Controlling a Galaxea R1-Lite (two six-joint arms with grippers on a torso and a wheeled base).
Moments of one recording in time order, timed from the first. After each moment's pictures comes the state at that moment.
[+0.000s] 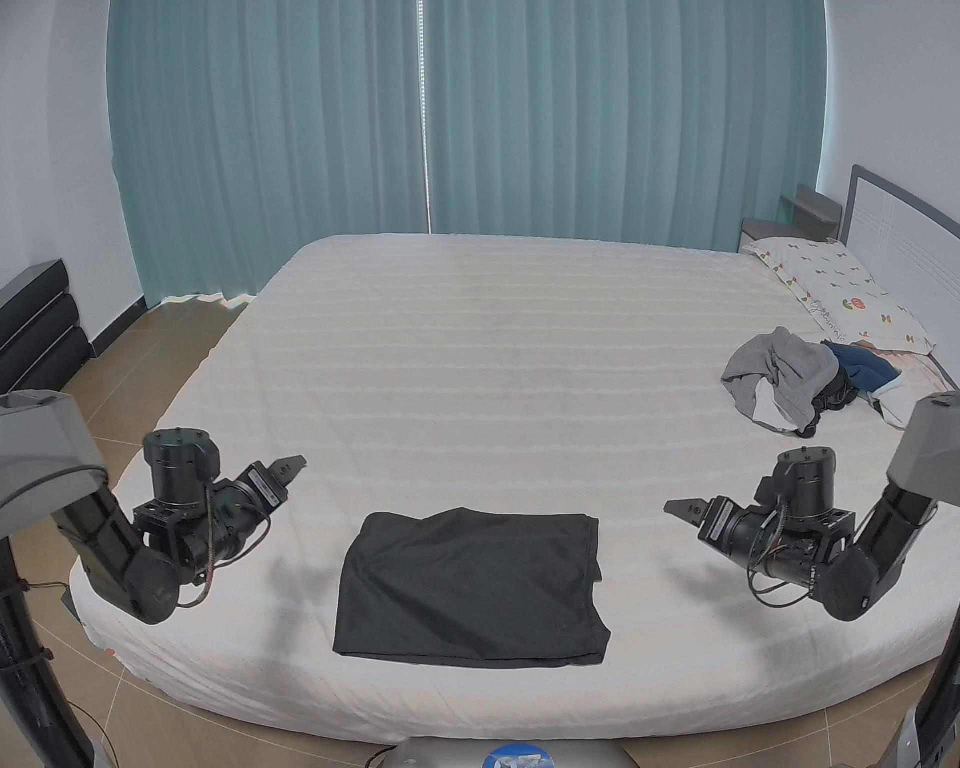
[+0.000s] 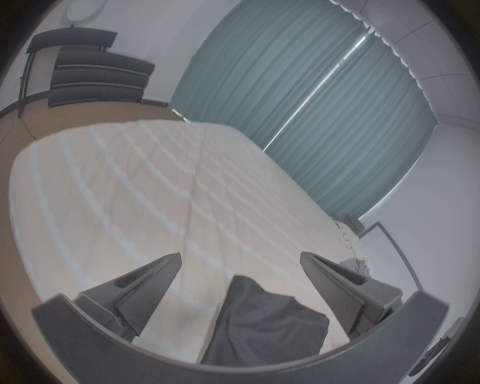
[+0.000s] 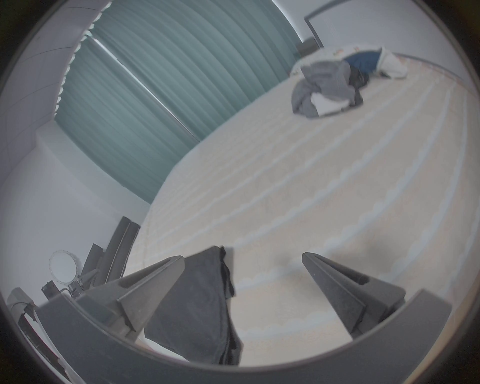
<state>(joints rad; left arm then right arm) -0.16 2.03 -0.54 -1.09 0.05 -0.75 0.26 2.07 -0.51 -1.05 0.03 0.71</state>
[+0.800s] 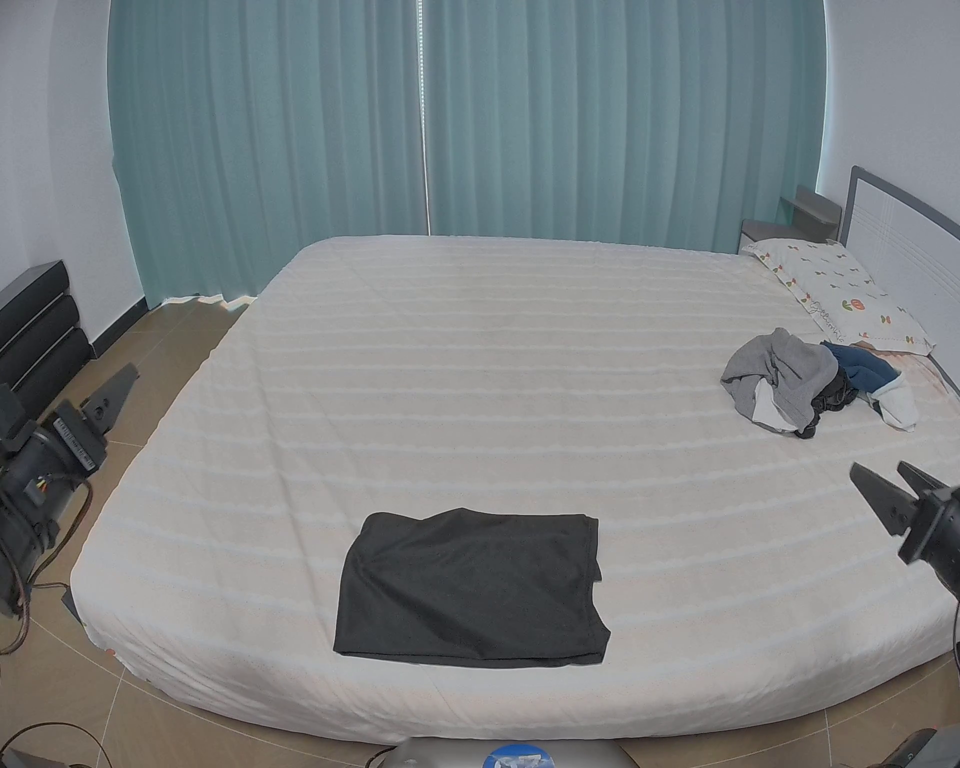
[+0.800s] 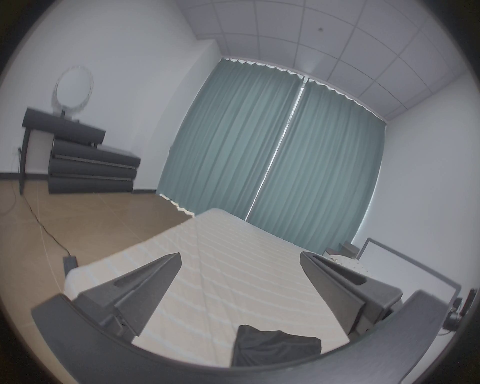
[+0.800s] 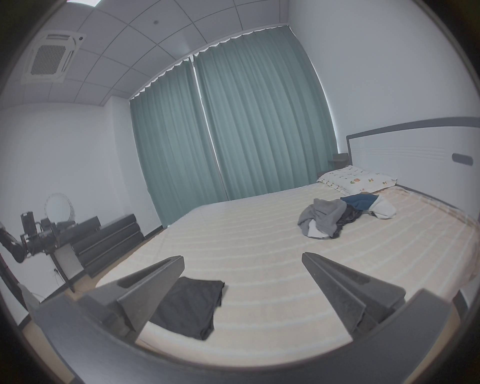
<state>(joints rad) -0.09 1.16 -0.36 -0.79 0.17 -0.43 0.18 1.00 -0.23 -0.68 -0.02 0.23</state>
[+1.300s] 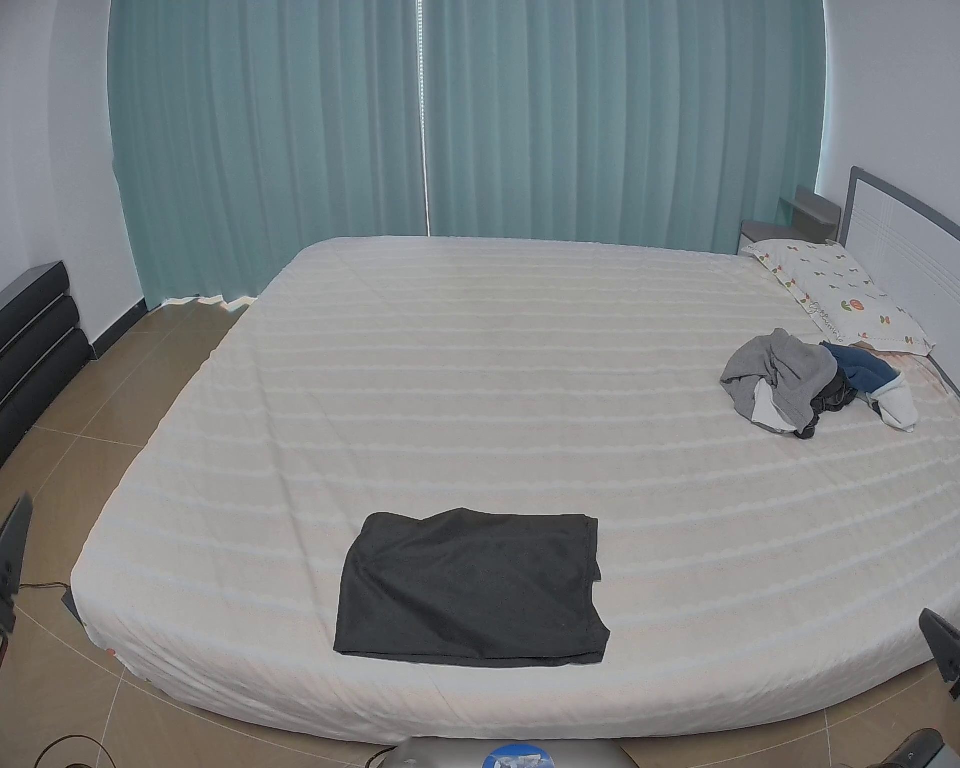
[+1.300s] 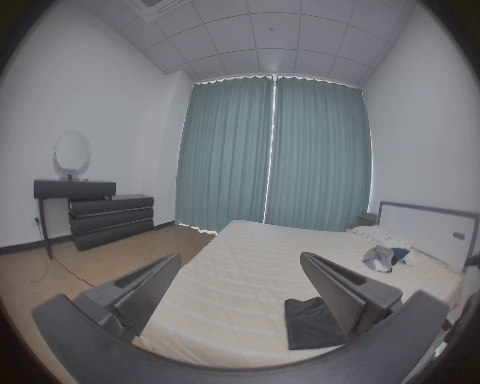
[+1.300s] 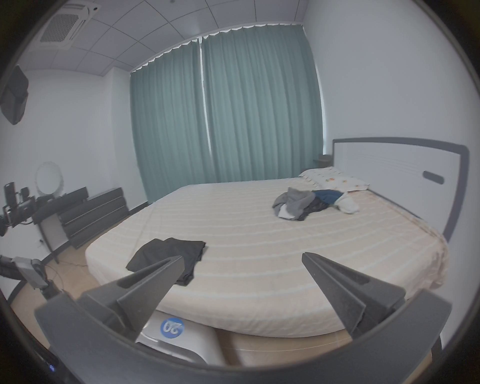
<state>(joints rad) -0.08 0.50 -0.34 -0.19 0.25 -0.10 0.15 0.35 -0.38 0.24 -0.07 0.10</state>
